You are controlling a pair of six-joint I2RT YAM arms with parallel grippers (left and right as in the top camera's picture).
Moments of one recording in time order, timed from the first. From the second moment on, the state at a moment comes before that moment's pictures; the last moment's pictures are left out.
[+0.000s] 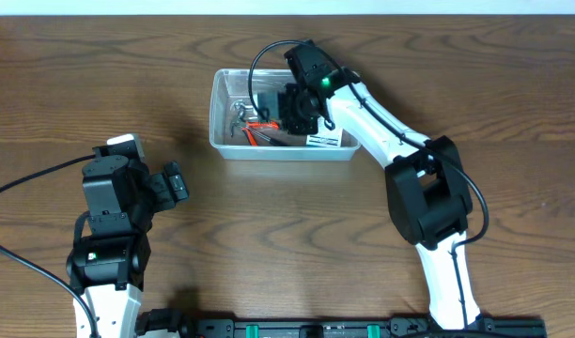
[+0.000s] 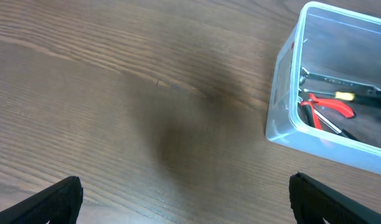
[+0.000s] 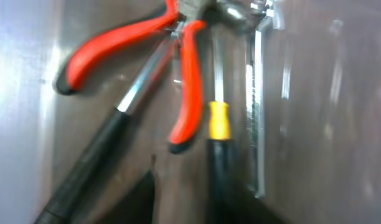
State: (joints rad) left arm 0.09 0.87 0.73 -0.61 -0.04 -0.17; right arm 0.53 2.30 1.86 -0.71 -0.26 -1.06
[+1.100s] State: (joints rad) left arm 0.09 0.87 0.73 -0.61 -0.04 -0.17; right arm 0.37 1.18 1.92 -0.96 0.09 -0.29
